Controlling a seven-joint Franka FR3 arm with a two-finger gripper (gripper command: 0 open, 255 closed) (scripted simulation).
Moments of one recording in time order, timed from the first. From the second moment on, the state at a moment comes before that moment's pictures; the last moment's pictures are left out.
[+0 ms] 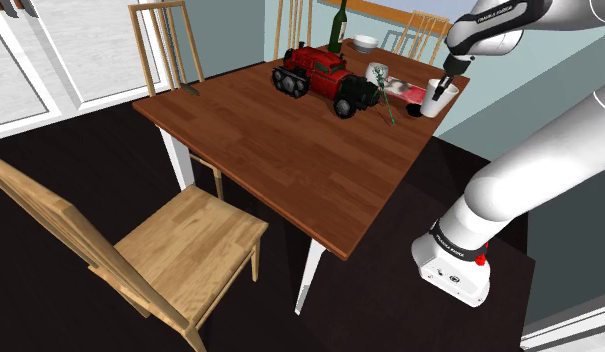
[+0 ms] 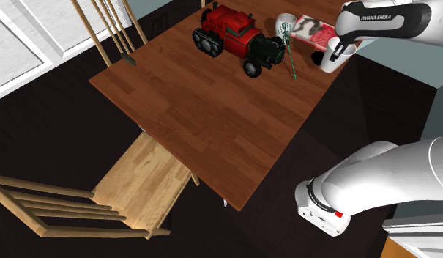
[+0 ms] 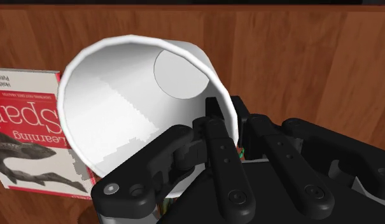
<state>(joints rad) -0.20 -0.24 -0.72 -2.30 -0.28 2.32 -0.89</state>
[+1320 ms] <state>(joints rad) -0.18 -0.11 -0.77 -2.39 -0.20 2.52 -0.94</state>
